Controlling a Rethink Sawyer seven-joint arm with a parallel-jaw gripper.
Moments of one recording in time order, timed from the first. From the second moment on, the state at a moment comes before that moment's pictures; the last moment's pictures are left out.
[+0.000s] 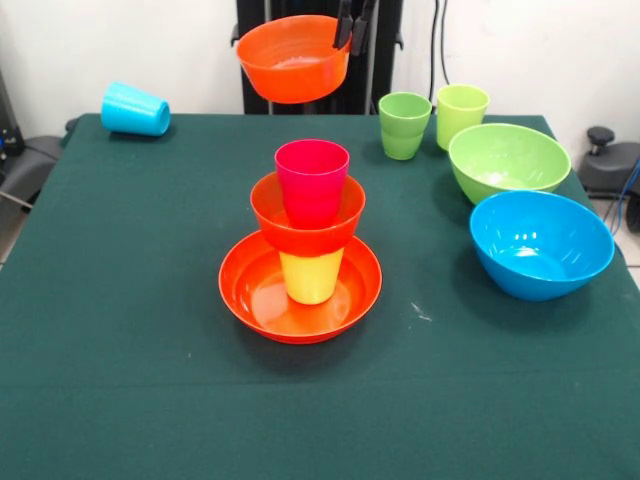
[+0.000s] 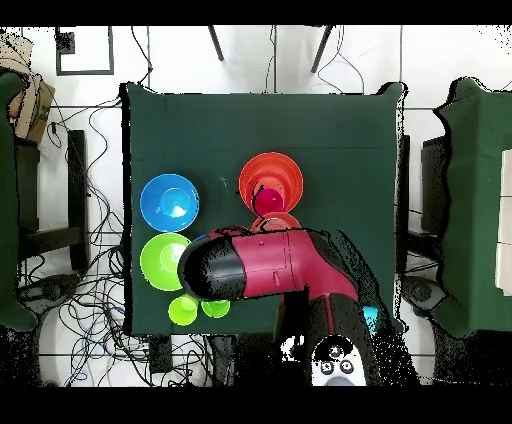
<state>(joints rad) -0.30 -1.05 0.18 1.91 -0.38 0.66 1.95</state>
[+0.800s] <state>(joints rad) -0.30 -1.06 0.17 1.87 -0.38 0.66 1.95</state>
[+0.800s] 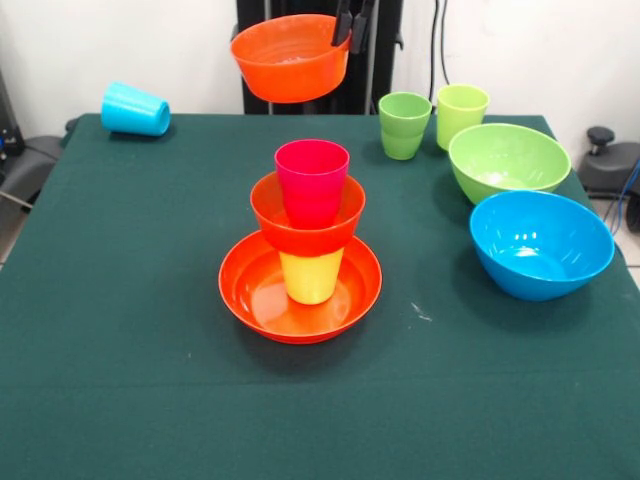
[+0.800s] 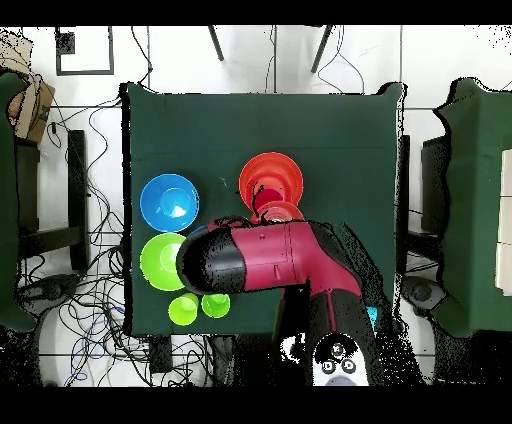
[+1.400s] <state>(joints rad) -0.26 -1.04 0.15 1.83 -0.38 0.66 1.95</state>
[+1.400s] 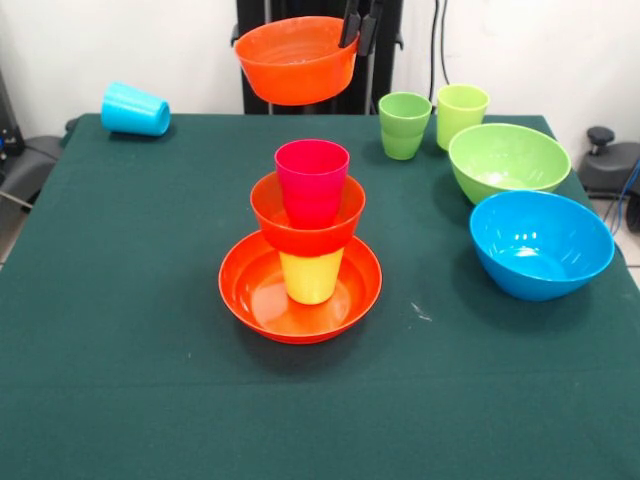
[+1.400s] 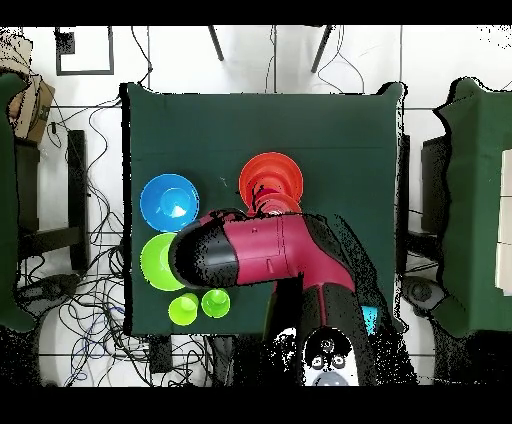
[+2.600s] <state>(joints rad) -0.22 -0.98 0.11 1.78 -0.38 0.66 1.95</state>
